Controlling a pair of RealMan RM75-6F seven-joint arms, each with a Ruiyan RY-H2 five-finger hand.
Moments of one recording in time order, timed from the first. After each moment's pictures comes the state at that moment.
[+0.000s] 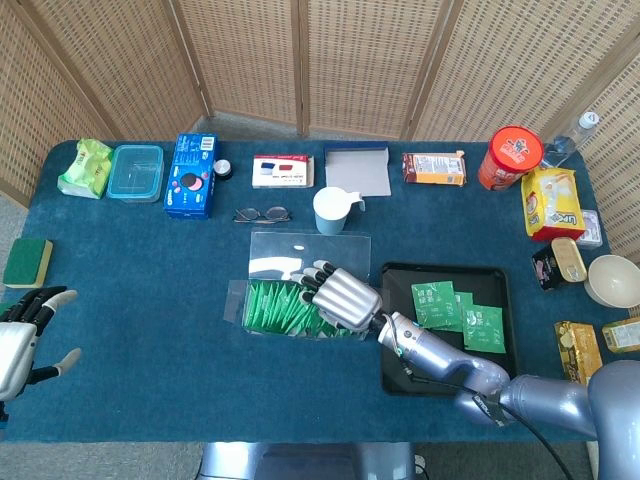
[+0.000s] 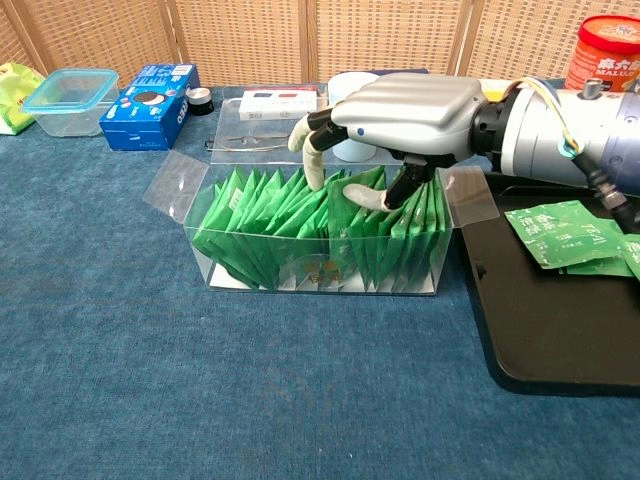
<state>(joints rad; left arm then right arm) -0.08 -0.98 -0.01 -1.86 1.52 1.47 0.10 0.95 -1.49 0.09 -1.45 -1.58 0.91 -0.14</state>
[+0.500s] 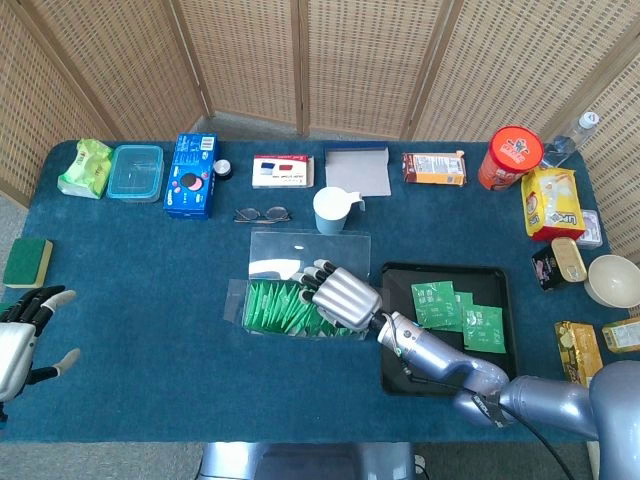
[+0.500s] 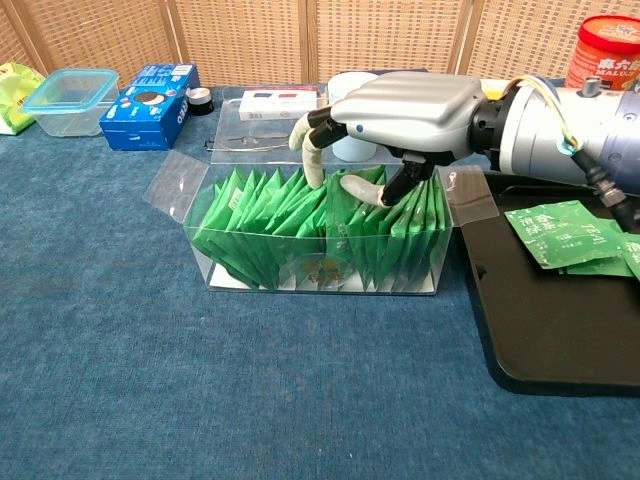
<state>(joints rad) -0.08 -0.98 -0.01 -1.85 1.52 1.47 0.10 0.94 -1.49 0.10 -1.47 -1.55 0.90 -0.16</state>
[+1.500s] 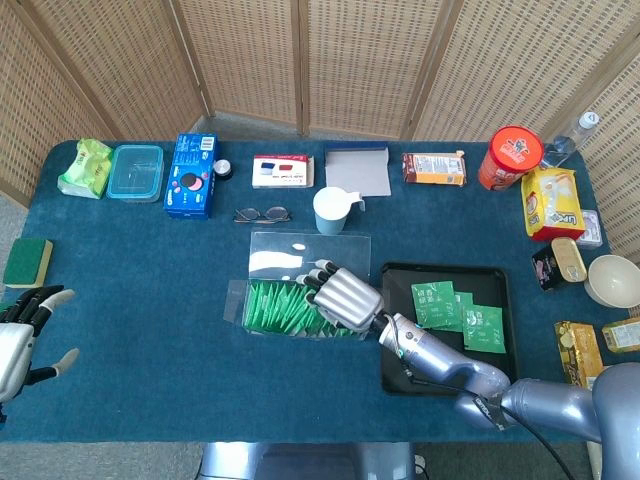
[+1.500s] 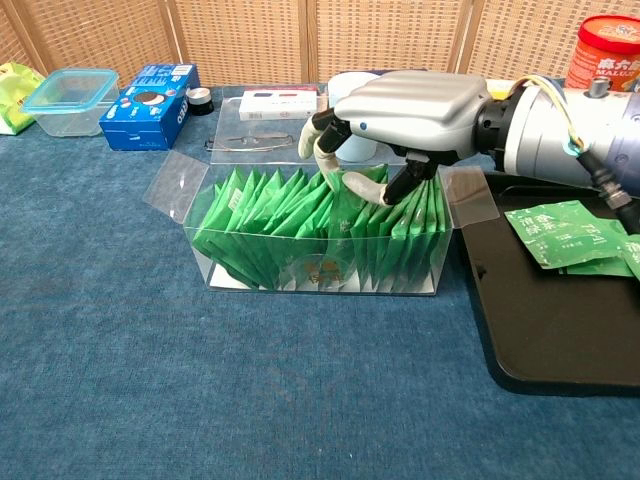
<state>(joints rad) -0.08 -0.98 -0.01 -1.85 1.52 1.48 0.09 0.93 -1.49 0.10 -1.48 -1.55 0.92 -0.16</state>
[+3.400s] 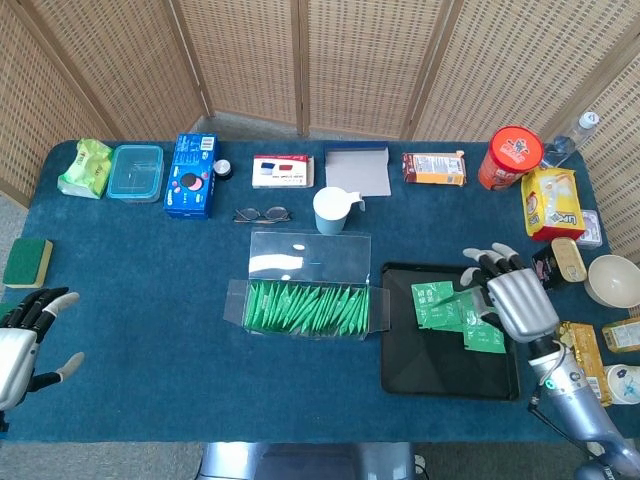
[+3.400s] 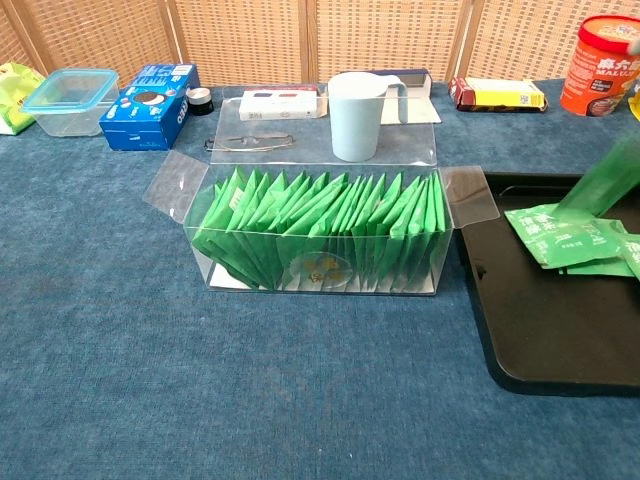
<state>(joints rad) -0.05 -0.96 0.00 -1.91 1.58 1.52 0.12 0.45 -1.14 0.02 -1.60 -1.50 1.36 -0.06</state>
